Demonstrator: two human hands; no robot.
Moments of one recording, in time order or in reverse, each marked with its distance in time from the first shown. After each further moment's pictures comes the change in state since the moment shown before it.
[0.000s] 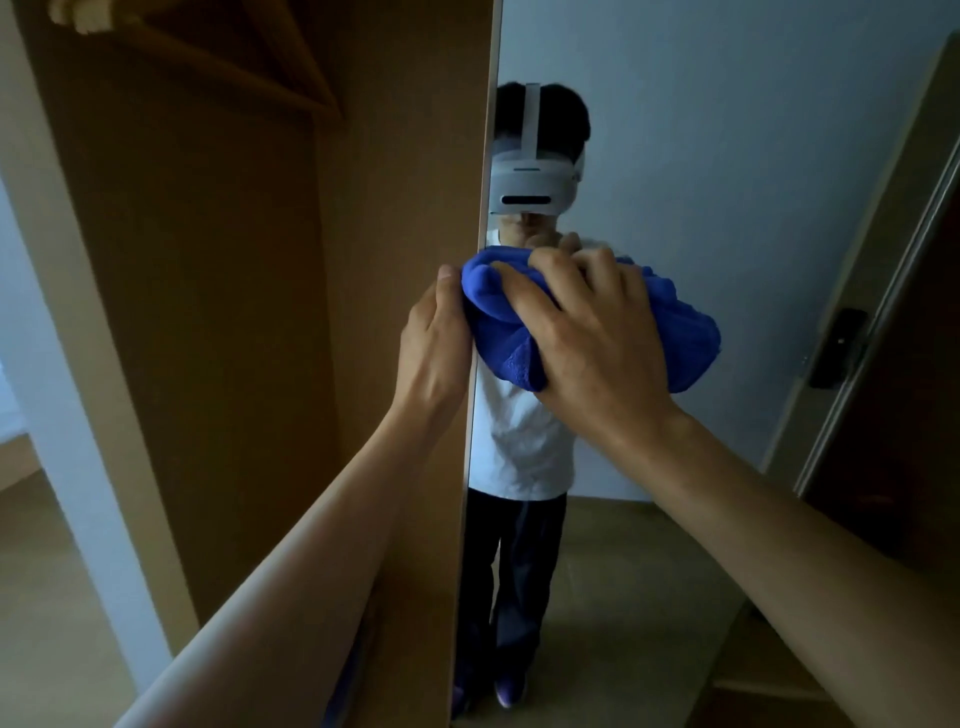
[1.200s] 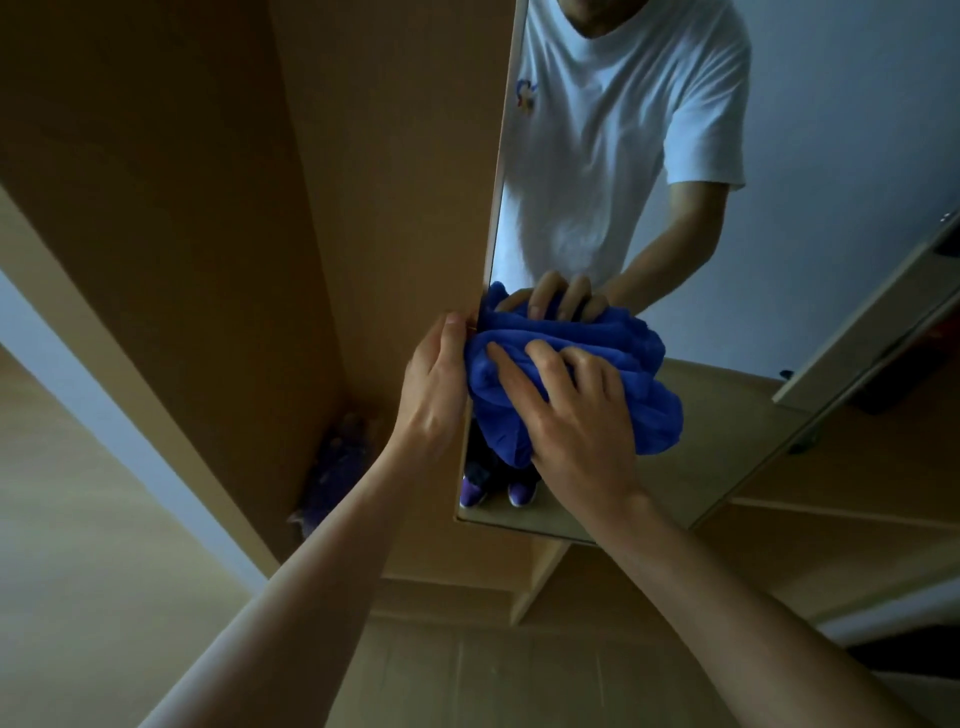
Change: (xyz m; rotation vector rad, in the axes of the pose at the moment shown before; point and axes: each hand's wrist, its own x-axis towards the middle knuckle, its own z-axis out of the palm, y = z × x) left_hand -0.100 -0.200 -0.039 0.056 -0.069 -0.373; right_hand -0.220 -0.104 0.078 0.091 -0.291 0.042
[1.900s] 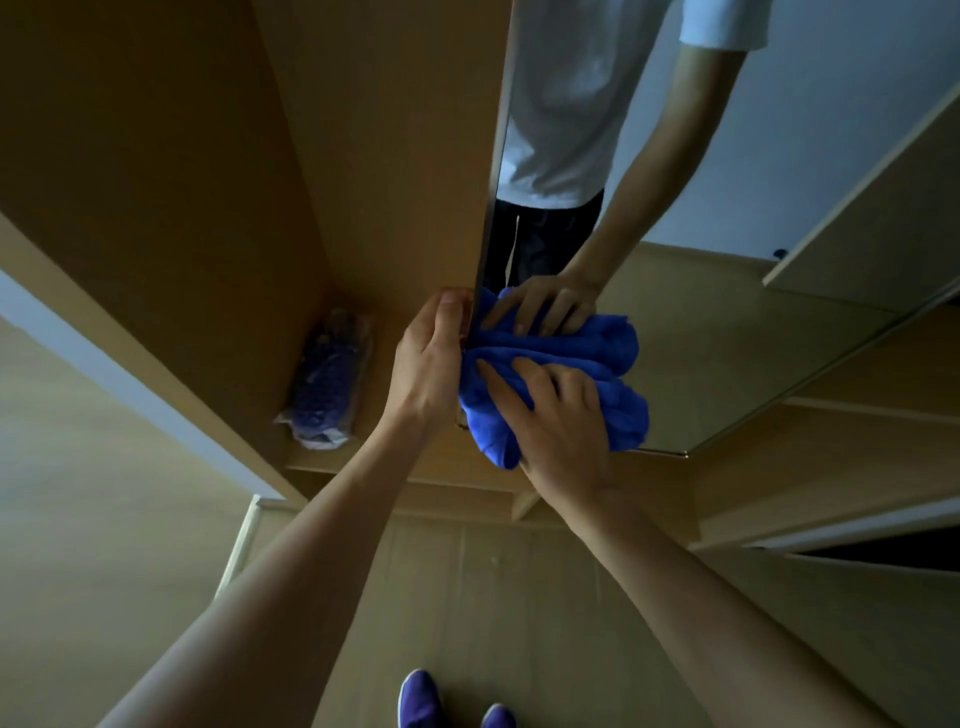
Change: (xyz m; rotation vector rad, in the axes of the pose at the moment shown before) left_hand -0.027 -0.131 -0.008 0.085 -0.008 -0.171; right_hand -0.142 -0.056 0.109 0.164 -0.220 0.025
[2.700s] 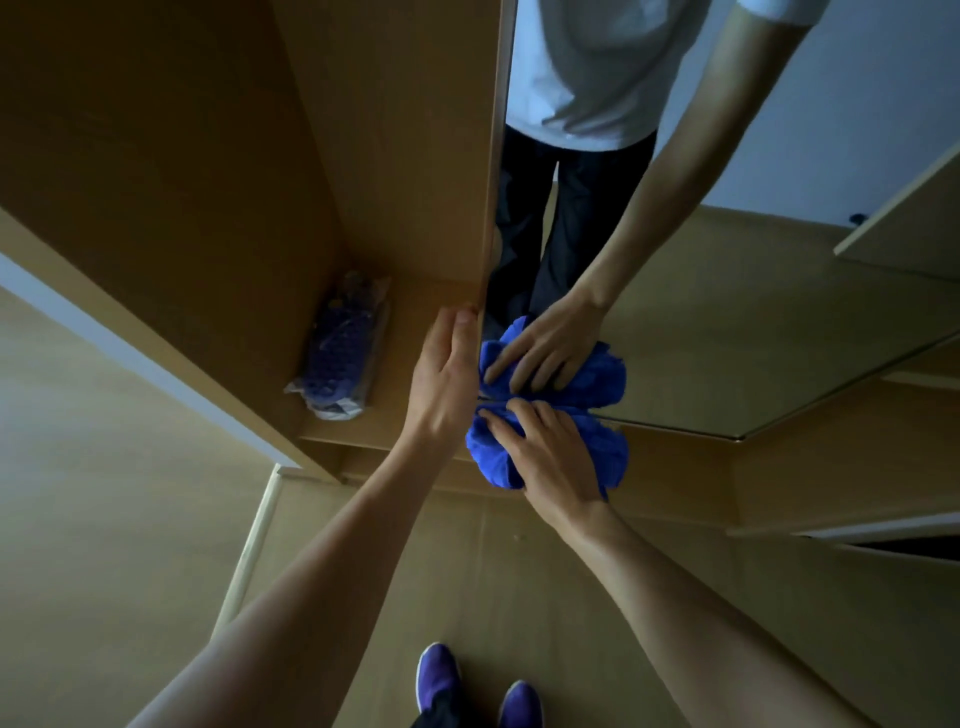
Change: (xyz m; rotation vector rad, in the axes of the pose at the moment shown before) left_hand -0.005 -0.079 0.015 0.040 0.057 -0.088; right_hand -0.065 -0.021 0.083 0.259 -0.521 0.040
